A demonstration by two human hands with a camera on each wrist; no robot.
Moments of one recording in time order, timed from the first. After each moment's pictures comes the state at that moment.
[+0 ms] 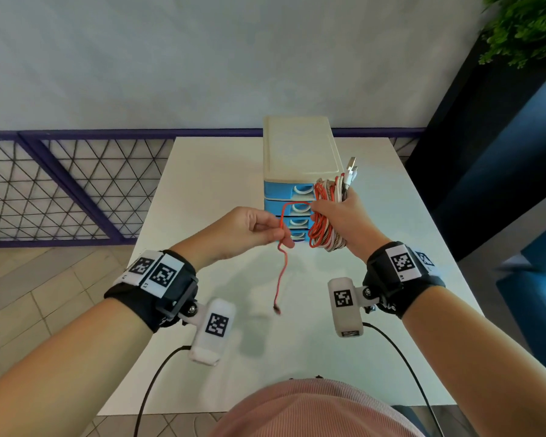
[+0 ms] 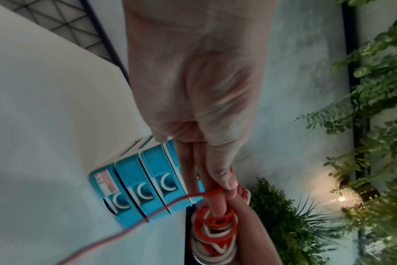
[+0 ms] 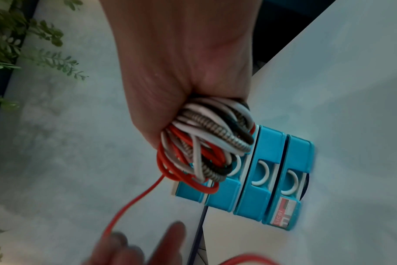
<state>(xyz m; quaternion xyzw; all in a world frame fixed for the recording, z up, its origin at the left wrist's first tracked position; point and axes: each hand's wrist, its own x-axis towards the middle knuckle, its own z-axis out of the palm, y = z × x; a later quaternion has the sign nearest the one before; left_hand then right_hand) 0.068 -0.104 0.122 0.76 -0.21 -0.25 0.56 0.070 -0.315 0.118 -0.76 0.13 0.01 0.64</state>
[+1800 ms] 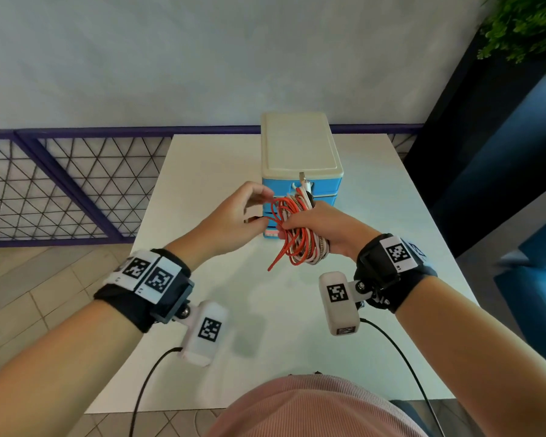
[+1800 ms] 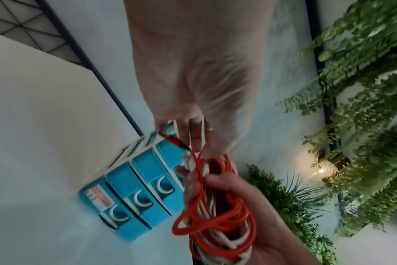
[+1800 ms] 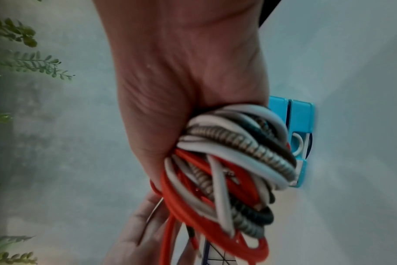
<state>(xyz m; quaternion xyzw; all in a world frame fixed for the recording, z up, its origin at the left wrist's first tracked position) 0.071 -0.102 0.127 0.84 -0.20 -0.09 0.50 0.062 -0.293 0.128 -0.72 0.06 0.25 0.64</state>
